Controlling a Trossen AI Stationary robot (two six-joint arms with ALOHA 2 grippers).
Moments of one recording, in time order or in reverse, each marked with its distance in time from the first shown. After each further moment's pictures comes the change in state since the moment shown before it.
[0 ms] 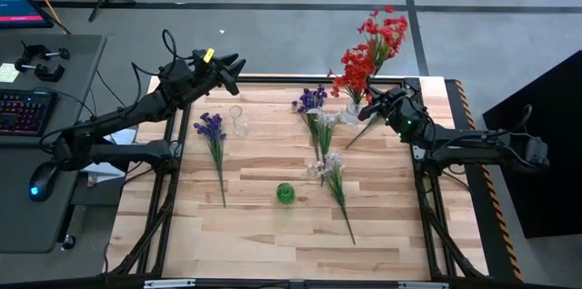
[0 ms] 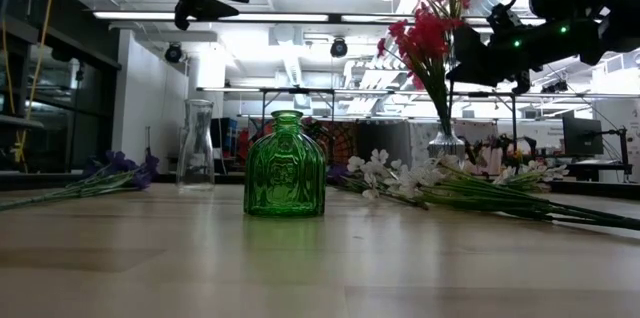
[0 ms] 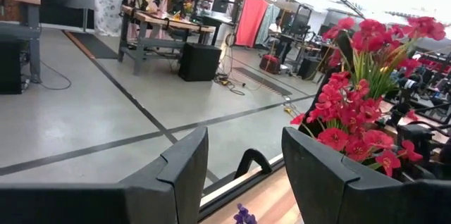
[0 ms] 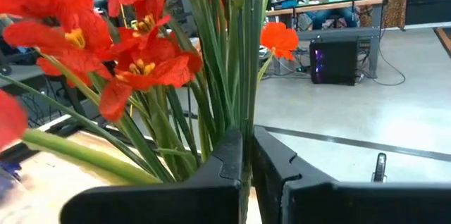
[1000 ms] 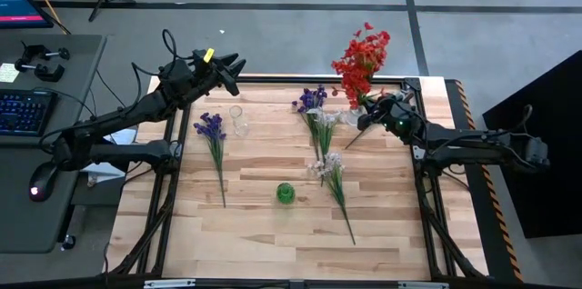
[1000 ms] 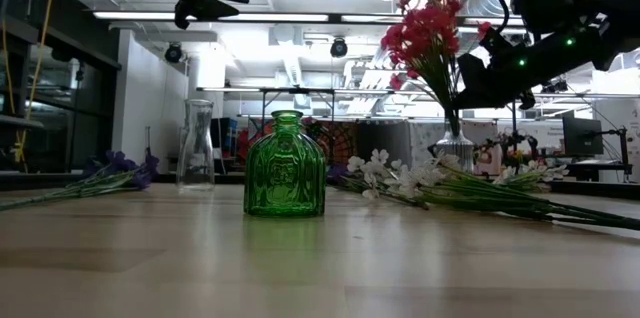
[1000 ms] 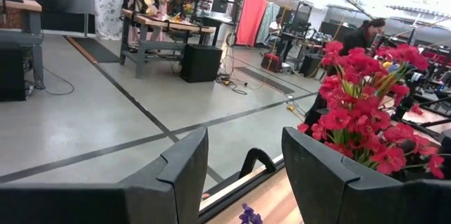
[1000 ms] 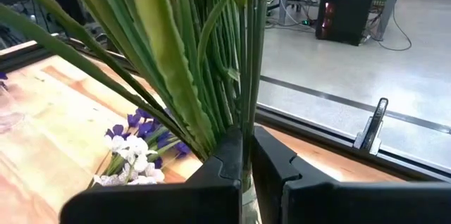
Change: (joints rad) left arm 0.000 0.000 0.000 0.000 0.000 0.033; right arm 0.000 -0.001 0.000 -0.258 -0.077 0.010
